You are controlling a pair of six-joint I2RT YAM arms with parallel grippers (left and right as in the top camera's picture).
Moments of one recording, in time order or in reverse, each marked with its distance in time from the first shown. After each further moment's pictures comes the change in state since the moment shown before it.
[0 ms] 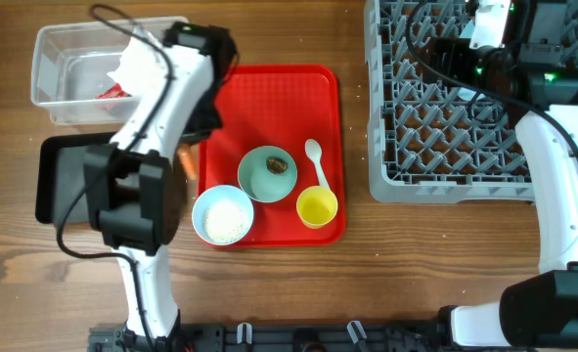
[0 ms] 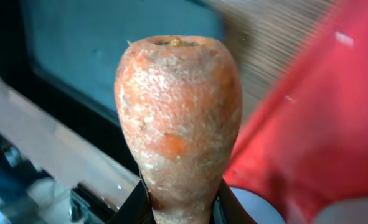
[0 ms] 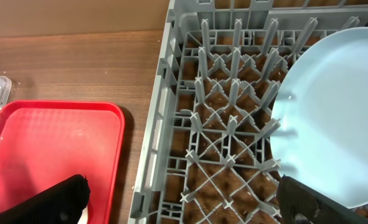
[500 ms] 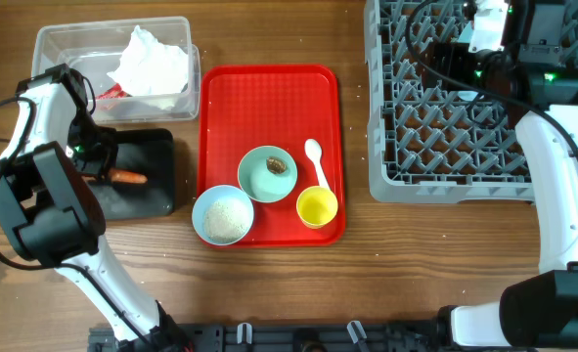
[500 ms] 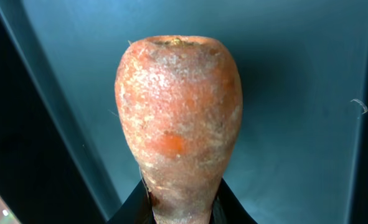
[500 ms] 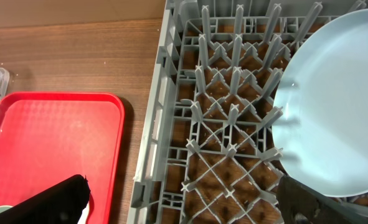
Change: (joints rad) left arm 0.556 -0.023 -0.307 0.388 0.230 -0.365; right arm 0.000 0.000 0.000 -0.036 0.000 0.000
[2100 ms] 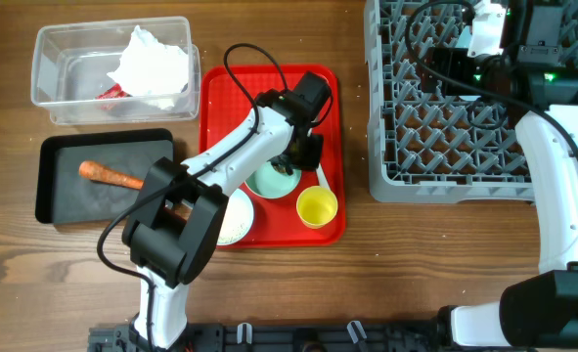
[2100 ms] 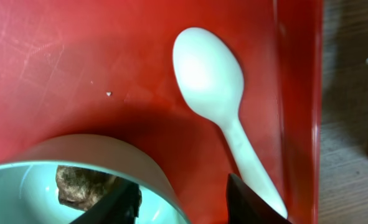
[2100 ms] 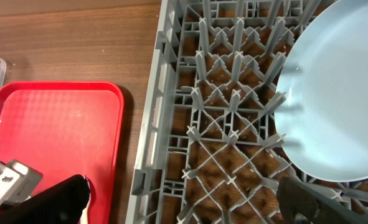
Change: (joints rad) left arm -0.948 -0.059 -0.044 0.317 0.209 0.690; right arm 0.000 0.000 0.000 -0.045 0.000 0.000
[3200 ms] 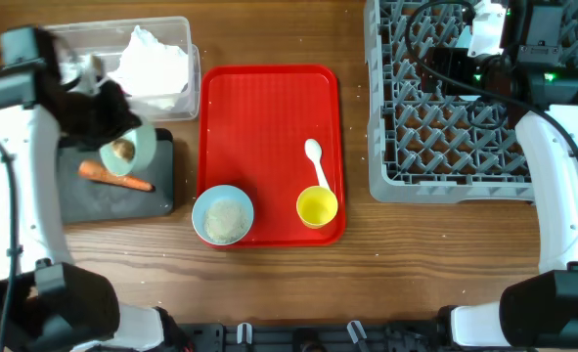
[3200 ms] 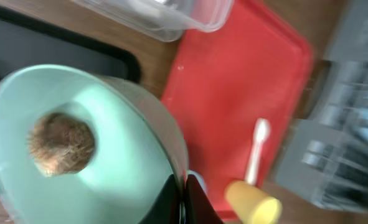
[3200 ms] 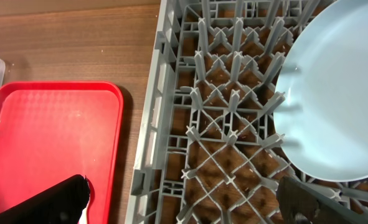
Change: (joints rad) left arm 0.892 -0.414 0.071 -0.387 0.360 0.188; right arm 0.000 0.000 0.000 0.001 0.003 0.000
